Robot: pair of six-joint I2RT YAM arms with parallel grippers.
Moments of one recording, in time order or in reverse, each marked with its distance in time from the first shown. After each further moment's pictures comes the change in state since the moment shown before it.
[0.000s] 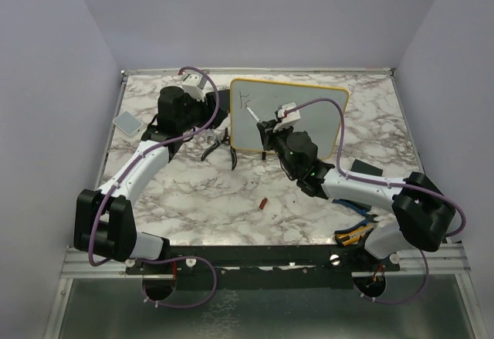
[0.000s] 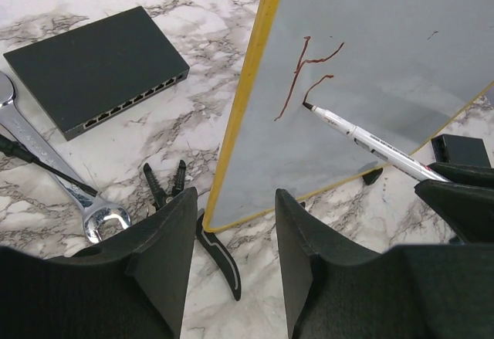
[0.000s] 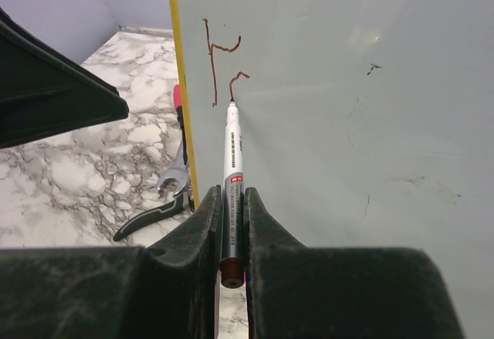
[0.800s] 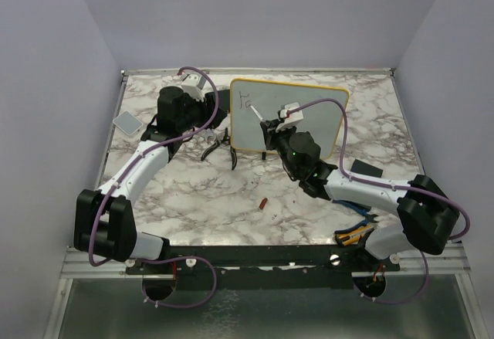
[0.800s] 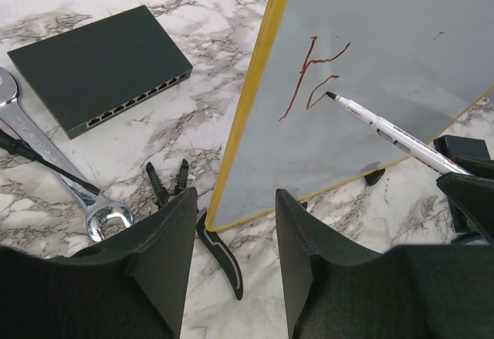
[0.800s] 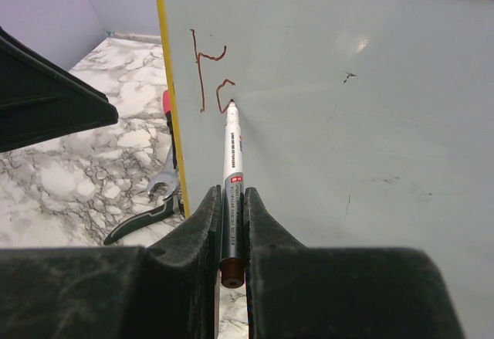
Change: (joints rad) left arm 0.005 -0.002 -0.002 0.000 -0.002 0.000; right arm 0.001 -0.032 -0.013 -0.016 0.034 -0.021
